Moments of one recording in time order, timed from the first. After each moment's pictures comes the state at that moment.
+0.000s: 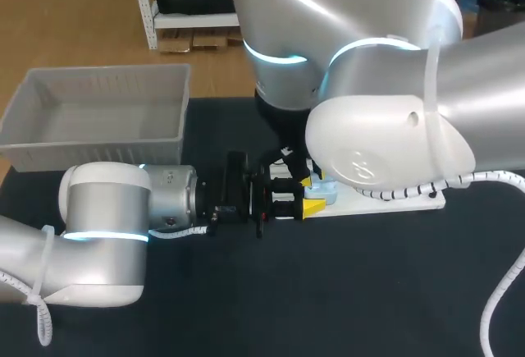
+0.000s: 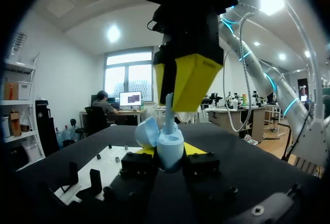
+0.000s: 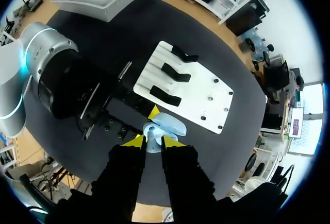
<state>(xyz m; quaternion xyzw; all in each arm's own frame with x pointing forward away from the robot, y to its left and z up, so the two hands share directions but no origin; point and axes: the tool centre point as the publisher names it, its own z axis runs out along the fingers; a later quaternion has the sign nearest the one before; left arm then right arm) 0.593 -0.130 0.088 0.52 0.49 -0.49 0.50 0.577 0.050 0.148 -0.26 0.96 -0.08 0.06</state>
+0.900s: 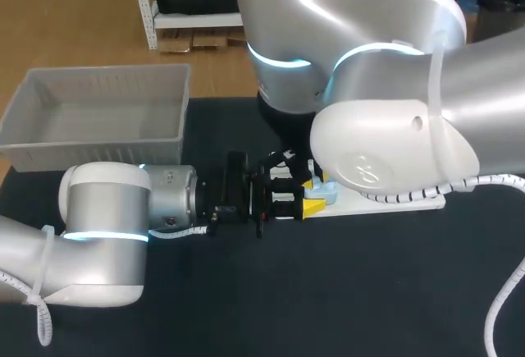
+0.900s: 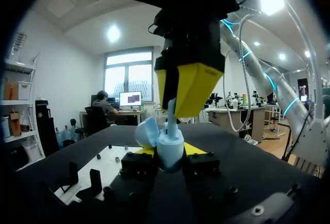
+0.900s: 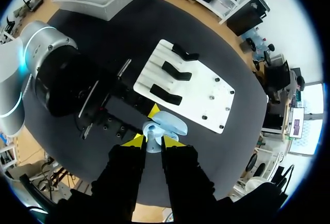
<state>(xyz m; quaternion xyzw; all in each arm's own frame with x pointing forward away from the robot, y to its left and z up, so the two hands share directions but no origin) 0.593 -0.130 0.088 0.52 0.49 -0.49 0.50 0.576 0.047 0.143 -0.26 0.96 -0.07 0.06</state>
